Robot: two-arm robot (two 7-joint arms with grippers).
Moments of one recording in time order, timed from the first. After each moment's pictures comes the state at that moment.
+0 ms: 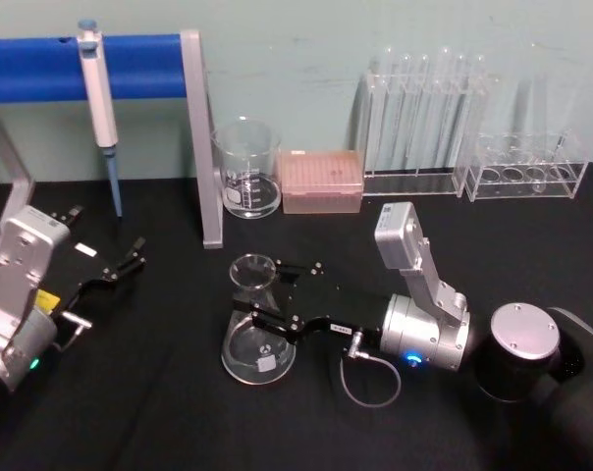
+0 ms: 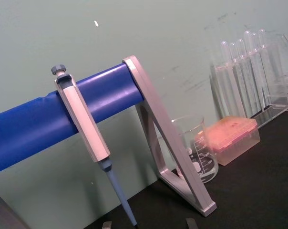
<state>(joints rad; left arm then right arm) -0.20 0.60 0.45 -1.41 -0.25 -0.12 0.03 0.46 0.30 -0.63 -1.12 0.43 -0.23 0.79</state>
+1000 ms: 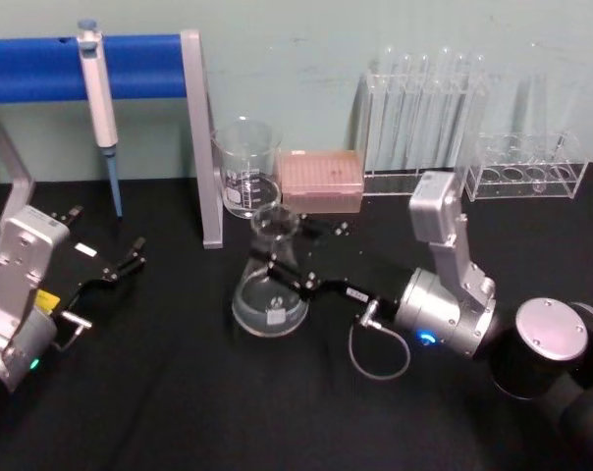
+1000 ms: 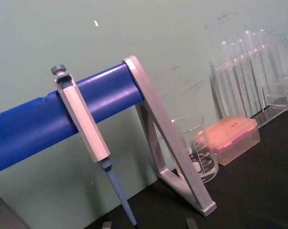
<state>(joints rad) -0.20 0.60 0.45 -1.41 -0.25 -0.12 0.03 0.39 0.33 -0.56 -1.29 0.43 -0.23 0.65</state>
